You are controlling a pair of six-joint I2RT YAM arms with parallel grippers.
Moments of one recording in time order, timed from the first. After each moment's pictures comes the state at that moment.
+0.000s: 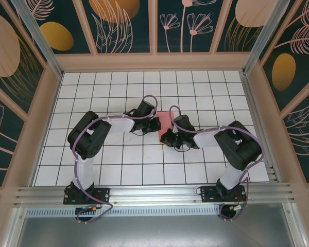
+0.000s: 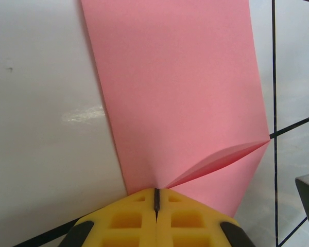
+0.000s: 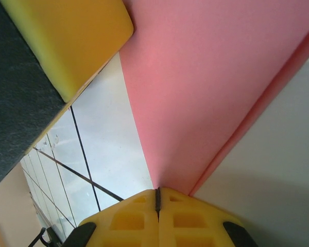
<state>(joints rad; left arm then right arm) -0.65 2.01 1.14 -0.07 0.29 -0.74 0.64 1.71 0.64 0.22 -0.47 1.02</state>
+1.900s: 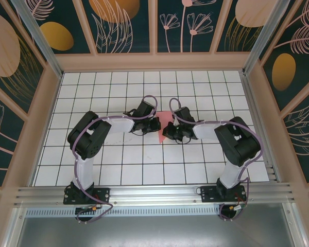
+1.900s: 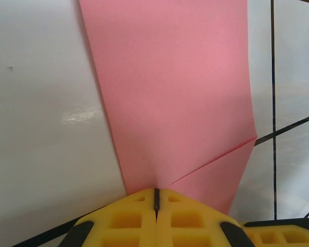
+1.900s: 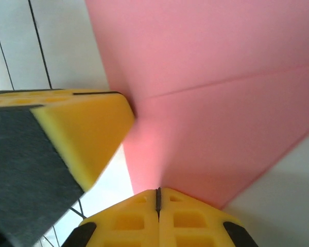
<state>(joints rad) -0.65 2.01 1.13 -0.06 0.30 -0.74 0.56 1.76 0.79 0.03 -0.44 0.87</state>
